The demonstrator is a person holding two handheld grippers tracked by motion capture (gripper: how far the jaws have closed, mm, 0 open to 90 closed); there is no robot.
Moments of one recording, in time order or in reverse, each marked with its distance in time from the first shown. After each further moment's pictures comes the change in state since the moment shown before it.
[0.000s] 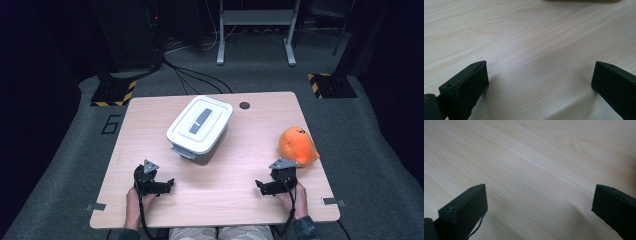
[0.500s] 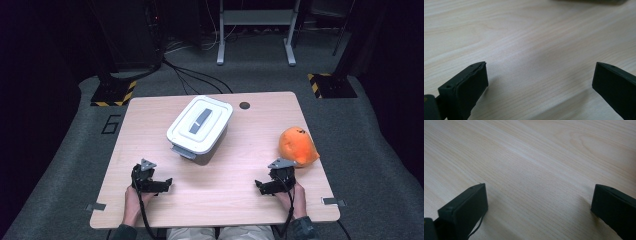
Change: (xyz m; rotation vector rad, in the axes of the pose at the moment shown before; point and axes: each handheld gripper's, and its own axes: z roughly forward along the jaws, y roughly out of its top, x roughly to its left) left arm 0.007 0.007 -0.012 0.009 0.002 -0.071; right arm -0.005 -0.003 0.011 0.006 0.006 0.011
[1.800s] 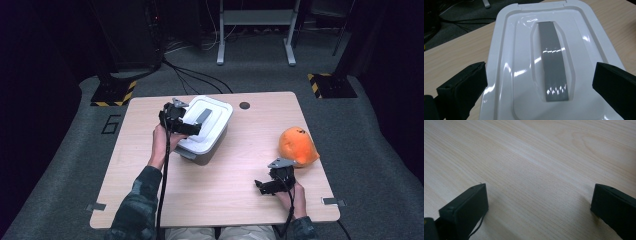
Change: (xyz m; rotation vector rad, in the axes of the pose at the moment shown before) left arm -0.066 0.211 0.012 -0.054 -0.007 0.176; right arm -0.001 0.001 0.001 0.006 0.020 0.002
